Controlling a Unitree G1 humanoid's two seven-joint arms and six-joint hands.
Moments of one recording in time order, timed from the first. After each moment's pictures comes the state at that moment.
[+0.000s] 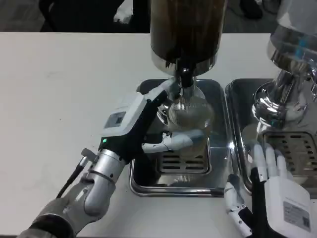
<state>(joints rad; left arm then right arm) -0.59 0.25 -0.42 1.16 0.63 -0.77 0.58 0.42 -0.09 0.41 -0.17 -0.96 0.27 -0.51</state>
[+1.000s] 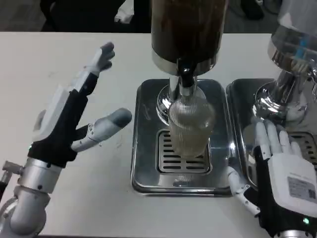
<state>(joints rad) -0.25 0.47 -0.16 0.65 0.31 -0.92 0.29 0.28 -0.21 0.36 -0.12 -0.95 0.23 -0.47</state>
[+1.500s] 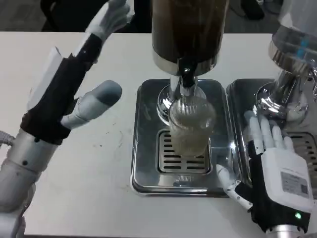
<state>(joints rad) -0.26 0.47 -0.10 0.37 -0.09 -0.87 -0.19 0.24 -0.17 0.37 -0.09 -0.94 0.22 -0.47</state>
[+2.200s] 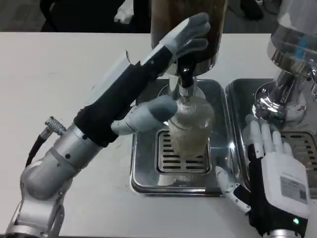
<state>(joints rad) -0.33 0.31 -0.14 0.35 -0.15 -0.81 -0.50 0.27 -0.13 0.36 -0.09 -0.94 0.22 -0.49</state>
